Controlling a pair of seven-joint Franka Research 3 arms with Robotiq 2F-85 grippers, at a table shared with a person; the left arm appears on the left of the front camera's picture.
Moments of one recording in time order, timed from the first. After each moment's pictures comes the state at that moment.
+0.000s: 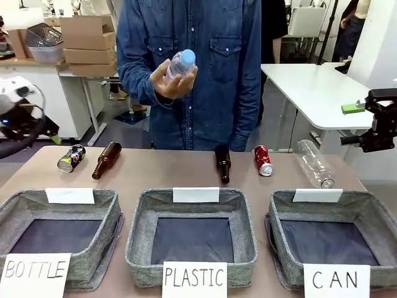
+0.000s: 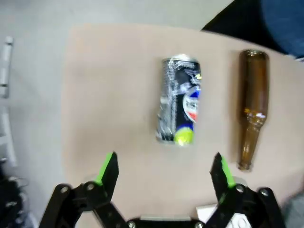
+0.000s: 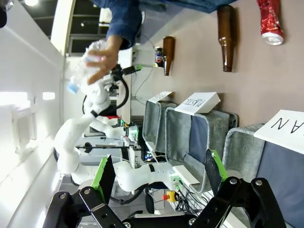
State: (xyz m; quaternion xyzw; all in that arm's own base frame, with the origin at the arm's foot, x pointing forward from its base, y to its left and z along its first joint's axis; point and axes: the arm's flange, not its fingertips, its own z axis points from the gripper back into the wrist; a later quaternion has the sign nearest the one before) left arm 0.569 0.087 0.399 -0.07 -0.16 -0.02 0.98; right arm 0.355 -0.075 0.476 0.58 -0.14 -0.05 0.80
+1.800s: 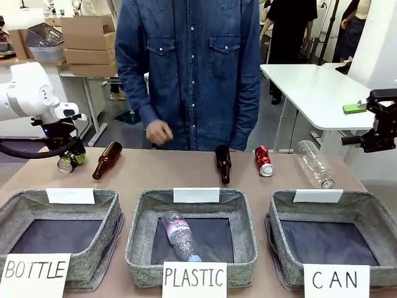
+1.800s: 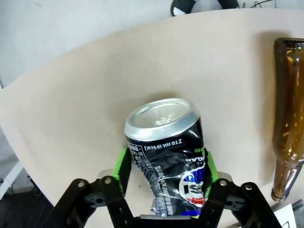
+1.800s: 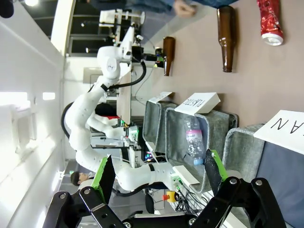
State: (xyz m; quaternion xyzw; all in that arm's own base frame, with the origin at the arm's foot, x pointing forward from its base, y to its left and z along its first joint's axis) left arm 0.668 0.057 0.315 -0.05 -0.02 -0.18 0.98; right arm 0.355 -0.076 0.477 0.58 -0.14 -0.05 0.80
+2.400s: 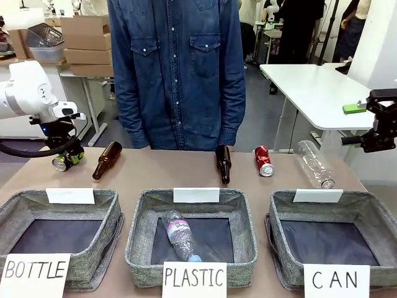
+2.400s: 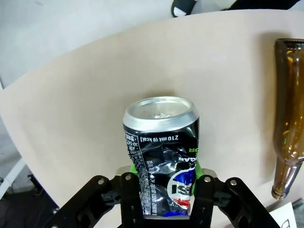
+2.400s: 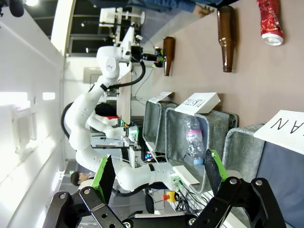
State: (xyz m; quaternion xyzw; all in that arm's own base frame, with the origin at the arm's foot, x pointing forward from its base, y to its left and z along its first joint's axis) left arm 0.669 0.061 0.320 -0.05 -0.02 -0.18 0.98; right arm 0.355 -0.077 0.477 0.58 -0.14 -0.05 0.80
